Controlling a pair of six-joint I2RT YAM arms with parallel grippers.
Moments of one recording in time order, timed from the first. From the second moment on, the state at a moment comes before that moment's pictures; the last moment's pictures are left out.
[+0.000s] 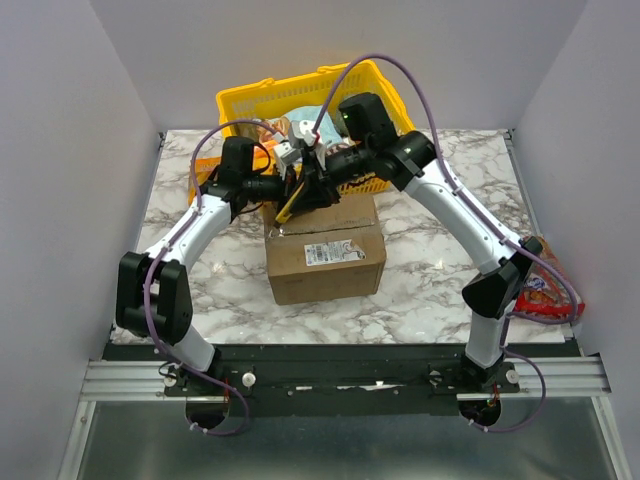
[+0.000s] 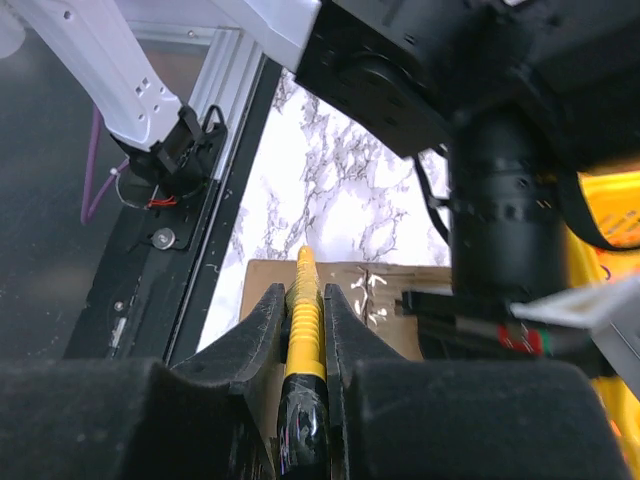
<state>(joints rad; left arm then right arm) -0.26 1.59 1.24 -0.23 1.02 0.12 0.74 1.88 2.15 -0.86 -0.97 -0.49</state>
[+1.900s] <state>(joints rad) -0.26 1.69 1.28 -0.11 1.09 0.01 0.79 1.97 2.00 -0.70 -0.79 -0.51</state>
